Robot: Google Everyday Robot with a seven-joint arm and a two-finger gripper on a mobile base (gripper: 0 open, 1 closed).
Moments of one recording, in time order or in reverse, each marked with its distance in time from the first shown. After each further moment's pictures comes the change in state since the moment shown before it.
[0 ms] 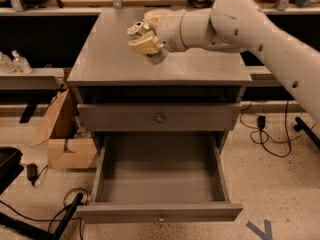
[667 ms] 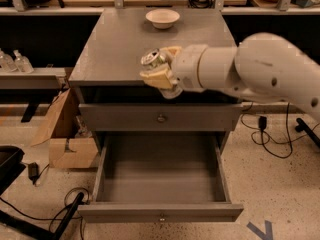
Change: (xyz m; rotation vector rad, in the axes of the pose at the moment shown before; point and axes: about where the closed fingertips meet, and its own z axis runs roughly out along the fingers) arm 0.017 0.088 -0.080 0.120 0.073 0.128
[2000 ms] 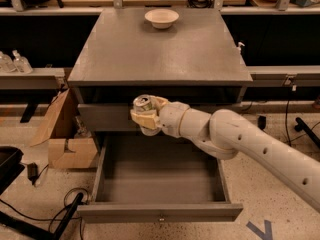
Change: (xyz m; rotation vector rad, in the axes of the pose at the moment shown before) arm 0.119 0.052 0.081 -0.054 -0.201 0.278
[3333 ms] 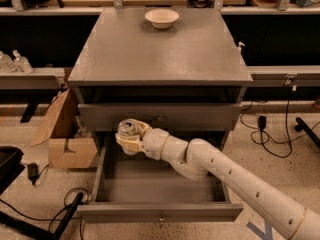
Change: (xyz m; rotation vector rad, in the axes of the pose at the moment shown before) arm 0.101 0.039 0.067 -0.131 -0.179 0.031
